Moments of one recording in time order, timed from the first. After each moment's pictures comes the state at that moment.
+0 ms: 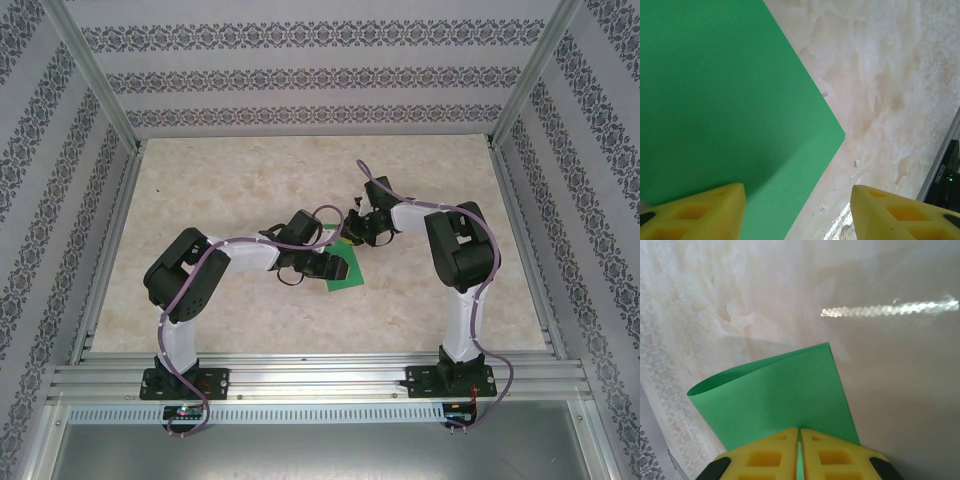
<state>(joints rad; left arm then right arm) -0.70 1.92 1.07 -0.11 0.58 -0.53 0.33 2.05 1.22 -0.28 -0.60 0.65</state>
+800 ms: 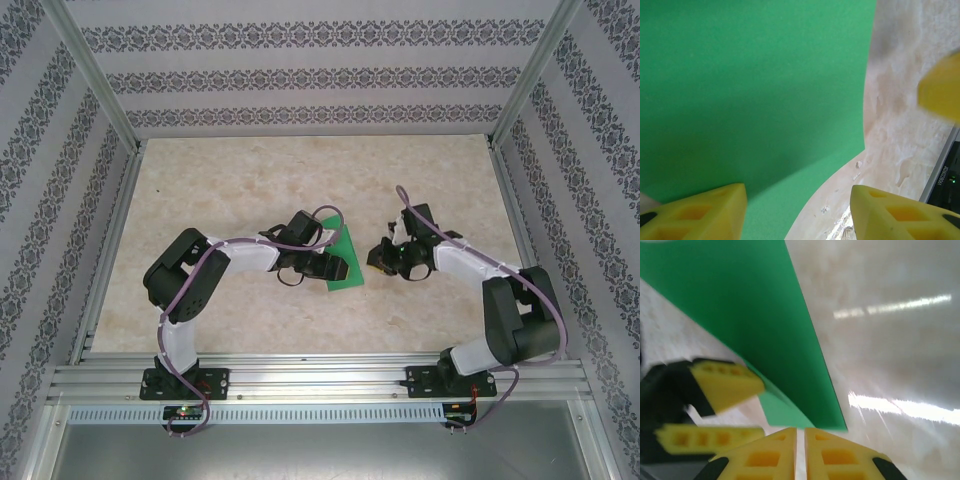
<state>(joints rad) -0.70 1.92 1.07 -0.11 0.57 -0.53 0.28 1.46 0.73 -0.40 -0.56 0.62</state>
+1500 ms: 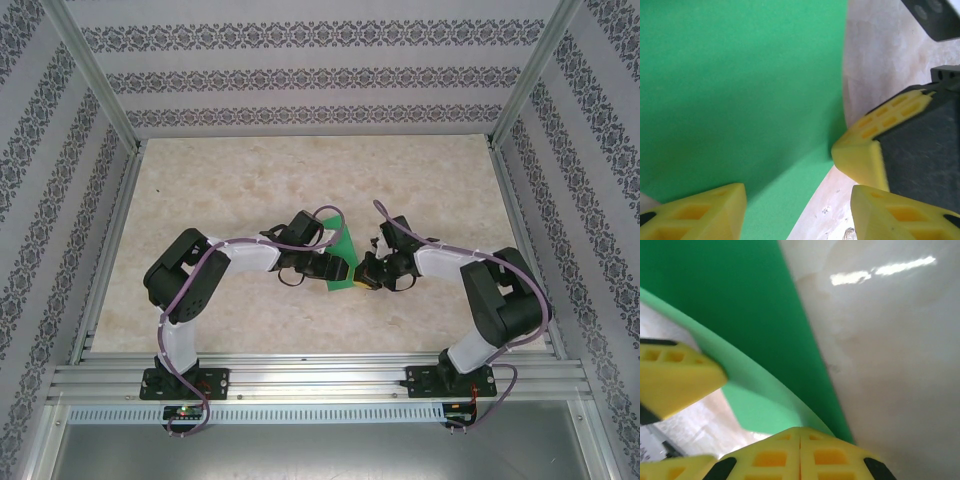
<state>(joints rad) -0.71 1.92 1.08 -0.12 0.55 -0.53 0.39 1.63 0.73 -0.31 -0.54 0.69</state>
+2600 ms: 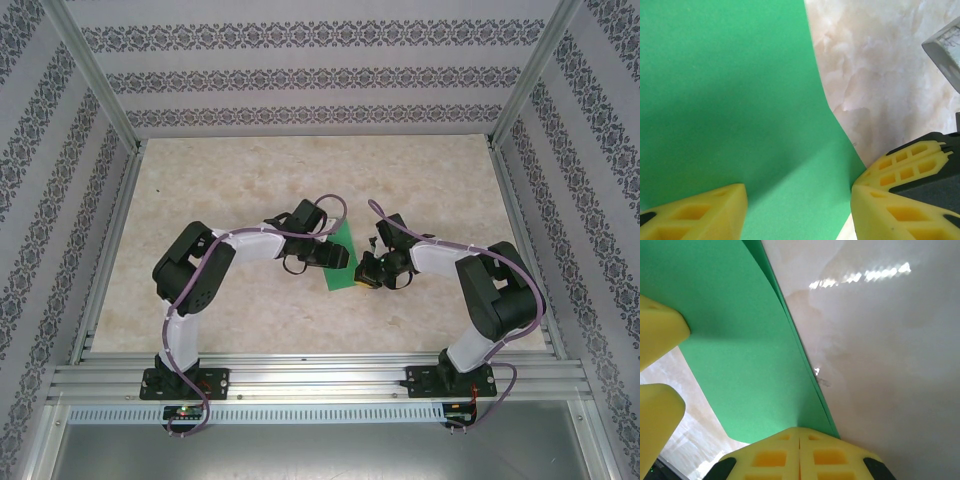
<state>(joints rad) -0.67 1.99 1.22 -0.22 0.48 -0.49 0.40 1.65 0.76 -0.36 -0.49 0.65</state>
